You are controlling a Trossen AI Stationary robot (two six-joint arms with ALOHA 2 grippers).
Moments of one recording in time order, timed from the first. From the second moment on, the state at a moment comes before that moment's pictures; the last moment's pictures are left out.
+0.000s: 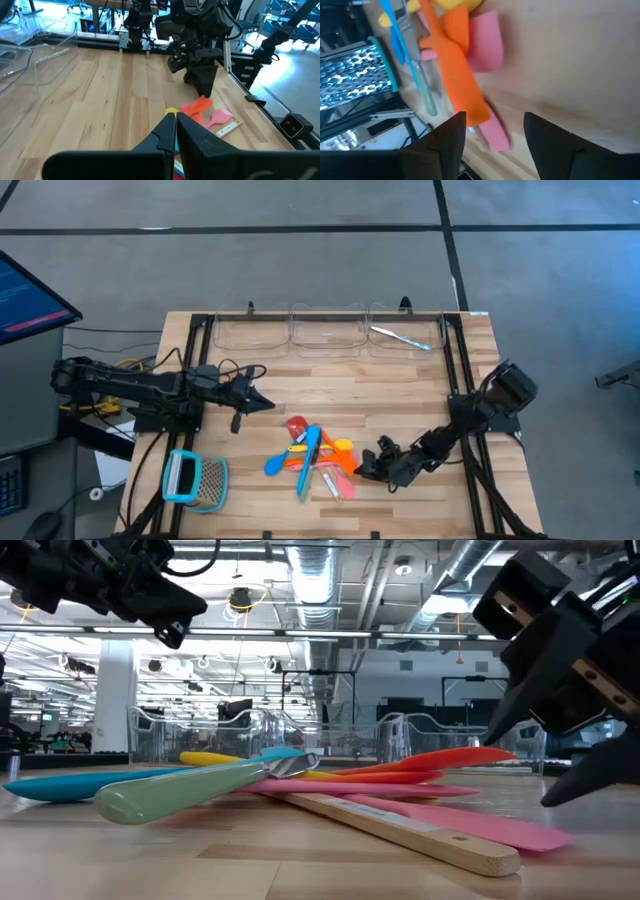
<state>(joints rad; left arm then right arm) -0.02 0.77 0.30 0.23 0.11 -0.11 0.66 1.78 0.62 0.44 0.37 2.16</state>
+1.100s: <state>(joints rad) -0.02 0.77 0.30 0.20 0.11 -0.11 0.60 1.79 0.62 0.45 0.45 2.07</state>
